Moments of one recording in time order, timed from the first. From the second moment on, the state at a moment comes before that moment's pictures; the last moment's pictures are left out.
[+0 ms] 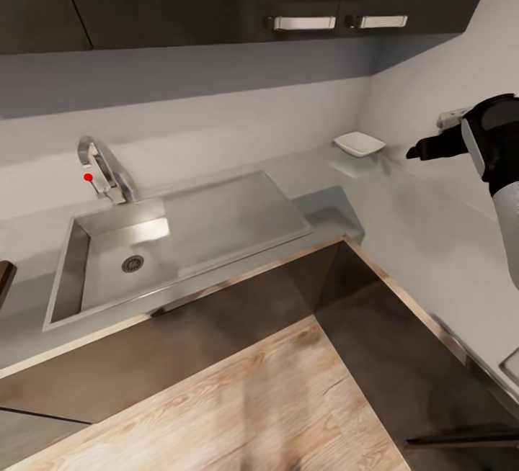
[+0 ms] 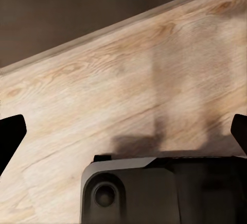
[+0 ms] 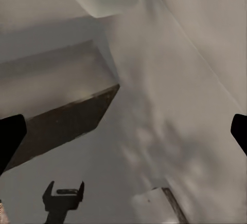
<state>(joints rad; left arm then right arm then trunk) 0.23 0.03 -0.13 -0.79 0.09 -0.50 0.04 -1.63 -0.37 0.22 -0.67 0.13 0.98 0.27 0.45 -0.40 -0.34</state>
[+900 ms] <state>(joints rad) 0.23 0.03 -0.14 -0.79 0.09 -0.50 0.04 -1.63 -0.37 0.23 -0.67 0.13 0.98 0.28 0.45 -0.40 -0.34</state>
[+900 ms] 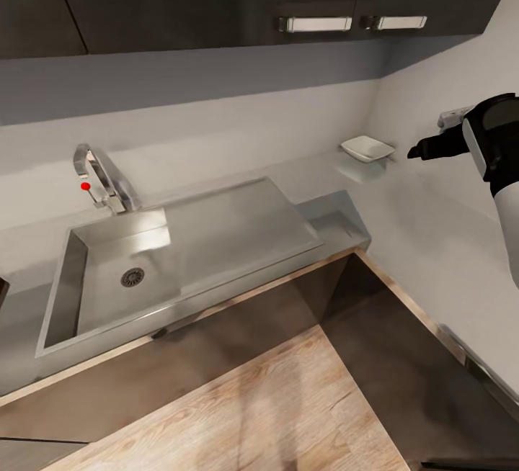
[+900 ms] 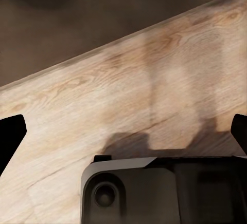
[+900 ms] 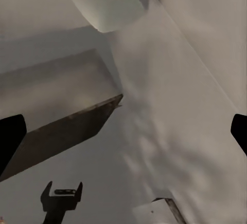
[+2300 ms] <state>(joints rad) 0.28 0.07 -0.14 -0.78 0.09 -0.69 0.04 -1.63 -0.37 0.23 -0.67 0.14 0.98 0.26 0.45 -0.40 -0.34</state>
